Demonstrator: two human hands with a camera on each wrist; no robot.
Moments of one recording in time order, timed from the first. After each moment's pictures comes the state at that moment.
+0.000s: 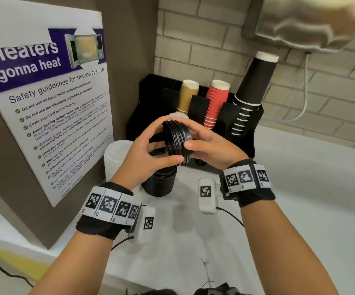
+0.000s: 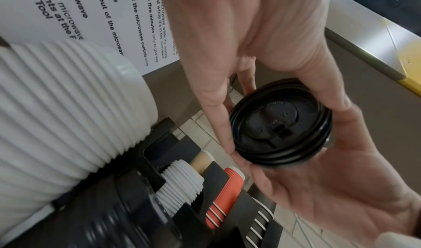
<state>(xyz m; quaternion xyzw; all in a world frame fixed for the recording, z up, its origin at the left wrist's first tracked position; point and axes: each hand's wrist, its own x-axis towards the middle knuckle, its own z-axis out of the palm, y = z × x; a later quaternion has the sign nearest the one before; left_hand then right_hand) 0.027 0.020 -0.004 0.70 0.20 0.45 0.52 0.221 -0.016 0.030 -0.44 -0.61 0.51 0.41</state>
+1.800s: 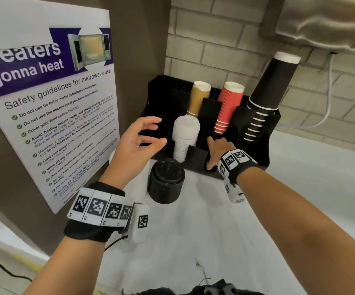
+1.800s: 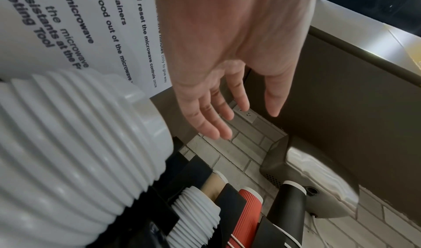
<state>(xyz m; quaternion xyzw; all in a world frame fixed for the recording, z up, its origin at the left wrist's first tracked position) 0.012 0.054 -0.004 0.68 0.31 0.49 0.45 0.278 0.075 -0.026 -0.78 -0.61 0.01 -0.13</state>
